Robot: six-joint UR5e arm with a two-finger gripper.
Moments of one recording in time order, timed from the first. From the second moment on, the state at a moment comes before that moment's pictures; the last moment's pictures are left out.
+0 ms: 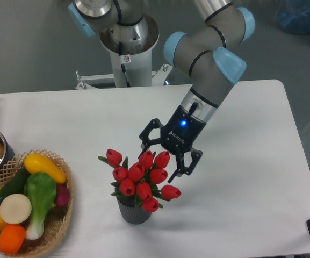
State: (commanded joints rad) arm 2.62 -1.89 -1.76 -0.85 0.64 1.18
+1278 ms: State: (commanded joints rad) arm 2.62 -1.91 -1.79 -0.83 0.54 1.25
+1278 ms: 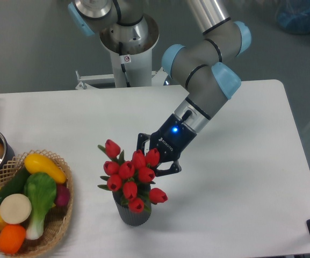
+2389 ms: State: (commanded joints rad) arm 2.62 -1.89 -1.70 -0.83 0.53 1.07
